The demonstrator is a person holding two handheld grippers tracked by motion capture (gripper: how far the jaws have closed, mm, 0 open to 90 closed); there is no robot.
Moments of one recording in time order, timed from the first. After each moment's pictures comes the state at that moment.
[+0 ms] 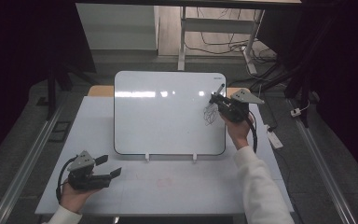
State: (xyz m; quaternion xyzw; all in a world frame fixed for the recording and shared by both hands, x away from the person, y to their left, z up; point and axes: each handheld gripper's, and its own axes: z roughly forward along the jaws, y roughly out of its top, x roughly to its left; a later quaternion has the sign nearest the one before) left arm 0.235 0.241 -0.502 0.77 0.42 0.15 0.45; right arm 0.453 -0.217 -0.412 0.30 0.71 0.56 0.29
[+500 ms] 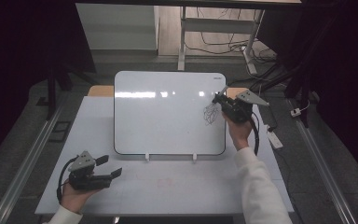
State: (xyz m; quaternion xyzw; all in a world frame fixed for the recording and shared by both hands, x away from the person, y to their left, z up) left arm 0.234 0.240 -0.500 0.77 0.42 0.15 0.46; right arm 0.451 -0.225 -0.415 0.34 0.69 0.58 0.29
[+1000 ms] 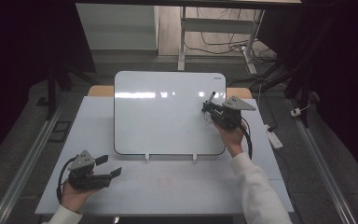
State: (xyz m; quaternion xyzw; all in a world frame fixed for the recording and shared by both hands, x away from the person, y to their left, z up) left arm 0.236 0.241 -0.503 0.77 0.42 0.15 0.45; right arm 0.435 -0.198 -0.428 0.29 0.73 0.56 0.27
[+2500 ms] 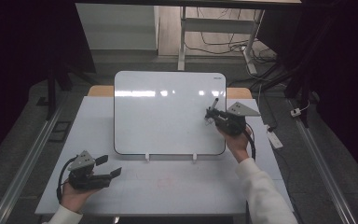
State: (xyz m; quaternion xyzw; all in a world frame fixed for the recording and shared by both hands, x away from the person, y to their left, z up) left arm 0.236 0.241 -0.503 0.77 0.42 0.15 0.45; right arm 0.426 -0.215 -0.437 0.28 0.74 0.55 0.26
